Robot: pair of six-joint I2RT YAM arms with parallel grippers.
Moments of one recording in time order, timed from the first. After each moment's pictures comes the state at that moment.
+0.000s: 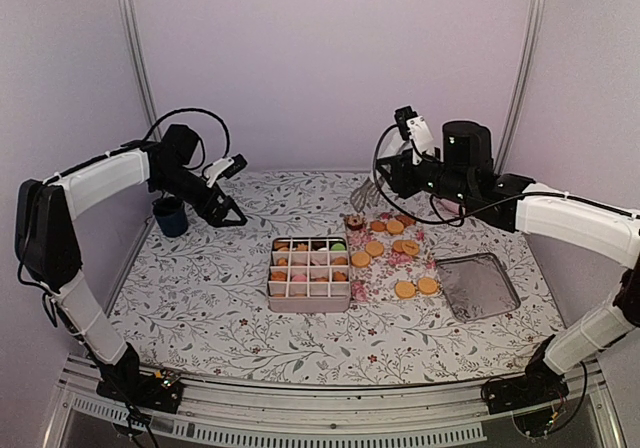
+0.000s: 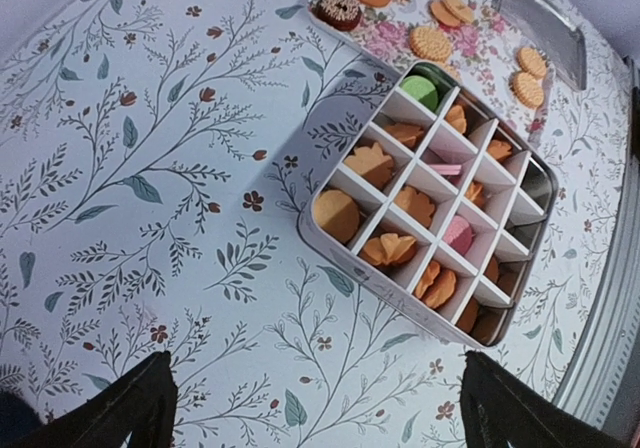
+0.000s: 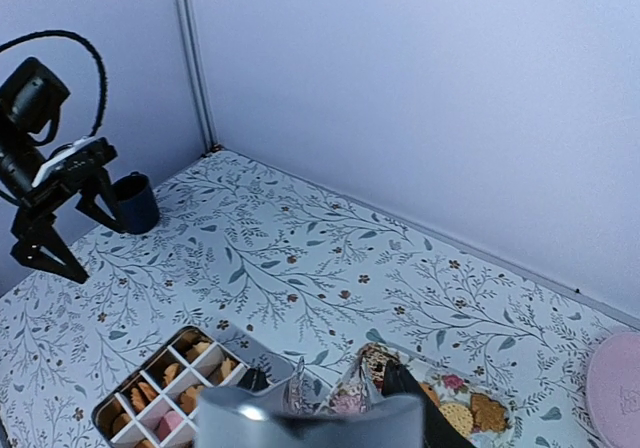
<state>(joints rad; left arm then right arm) -0.25 1.69 1.41 -0.80 0.54 0.47 0.73 1.43 1.15 0.06 0.05 0.06</state>
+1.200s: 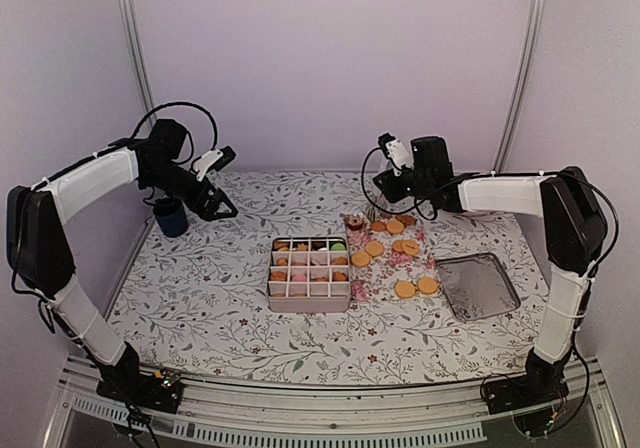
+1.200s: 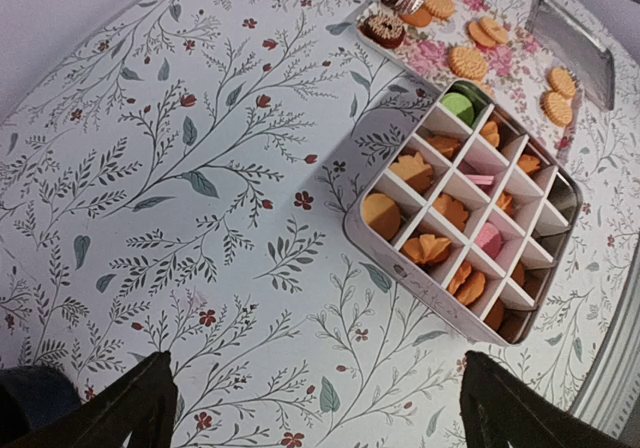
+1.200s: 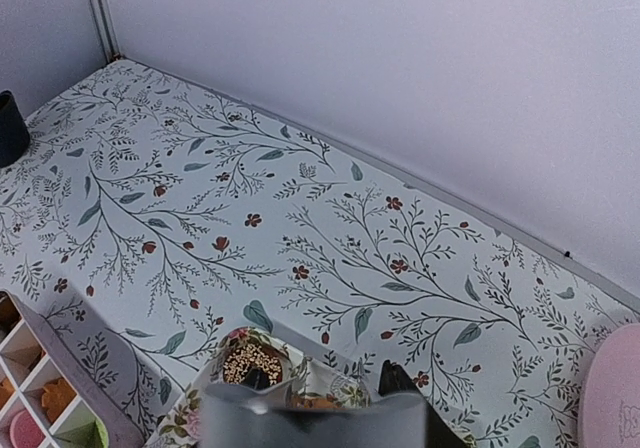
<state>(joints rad) -0.21 1.63 1.40 -0.78 0.48 0.46 0.51 1.92 1.35 0.14 -0.02 -0.09</state>
